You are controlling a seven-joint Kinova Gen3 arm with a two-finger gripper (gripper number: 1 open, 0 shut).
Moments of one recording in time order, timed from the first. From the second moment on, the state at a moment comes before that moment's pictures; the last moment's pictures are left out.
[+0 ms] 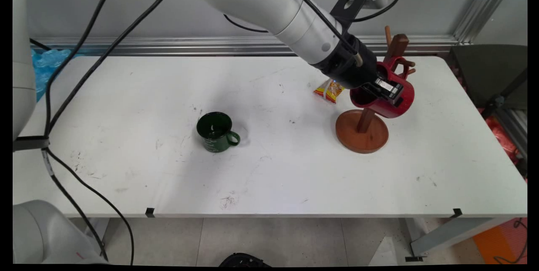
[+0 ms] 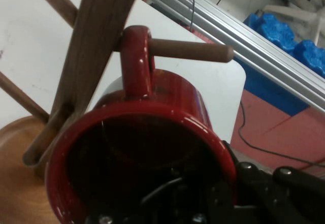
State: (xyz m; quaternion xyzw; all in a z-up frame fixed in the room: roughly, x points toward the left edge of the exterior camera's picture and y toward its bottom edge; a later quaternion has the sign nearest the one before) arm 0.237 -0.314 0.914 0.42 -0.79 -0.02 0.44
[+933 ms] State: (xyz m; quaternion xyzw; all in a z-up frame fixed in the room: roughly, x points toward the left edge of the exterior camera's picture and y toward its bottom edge) arm 0.243 -0.277 0.948 0.40 -0.79 -0.03 0.46
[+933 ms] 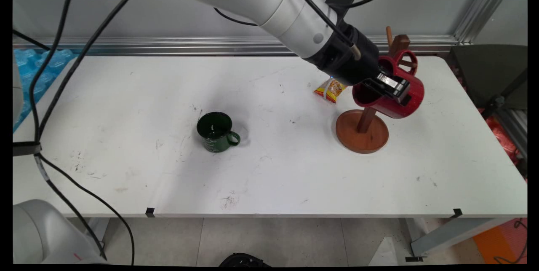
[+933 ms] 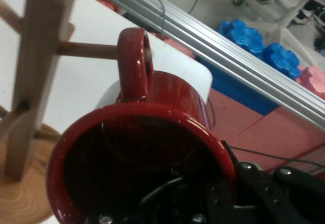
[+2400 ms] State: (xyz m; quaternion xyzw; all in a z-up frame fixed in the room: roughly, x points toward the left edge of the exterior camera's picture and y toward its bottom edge) arm 0.362 -0.250 0.993 0.35 -0.87 0.03 0.35
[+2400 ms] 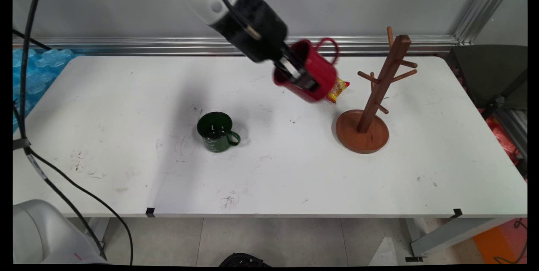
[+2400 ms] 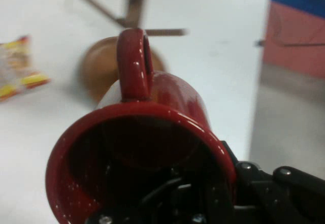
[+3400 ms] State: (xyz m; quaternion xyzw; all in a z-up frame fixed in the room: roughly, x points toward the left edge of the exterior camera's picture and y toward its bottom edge) arm 0.446 -0.333 0.949 0.35 -0.92 0.12 0.14
